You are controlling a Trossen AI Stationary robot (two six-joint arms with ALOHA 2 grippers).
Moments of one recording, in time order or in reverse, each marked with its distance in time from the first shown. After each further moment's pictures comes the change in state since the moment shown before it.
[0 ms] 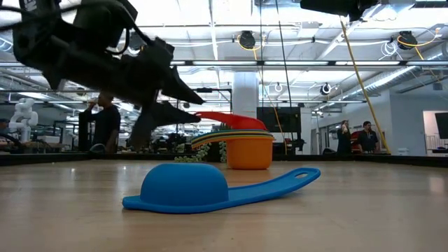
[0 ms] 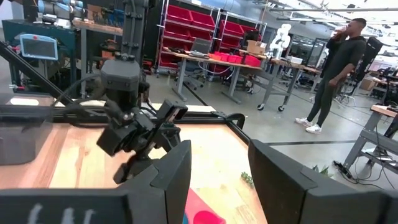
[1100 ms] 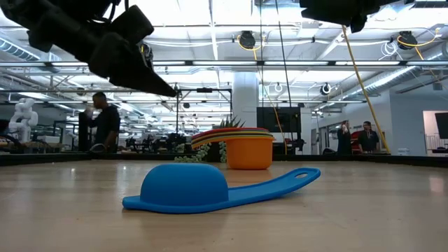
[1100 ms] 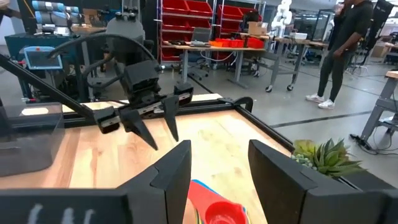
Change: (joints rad) left arm 0.031 -0.454 0.000 -0.657 0.297 -0.985; right arm 0.000 0.000 0.000 -0.077 0.000 0.194
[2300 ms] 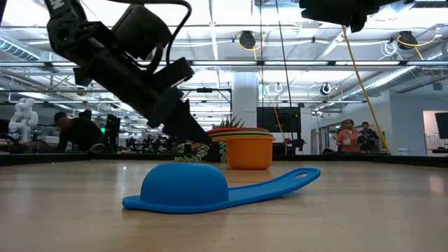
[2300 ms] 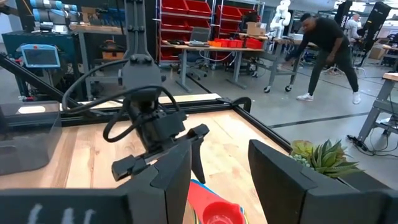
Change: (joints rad) left arm 0.087 0.436 0.139 0.188 0.007 -0.146; right arm -0.003 0.003 0.000 0.001 0.003 -0.010
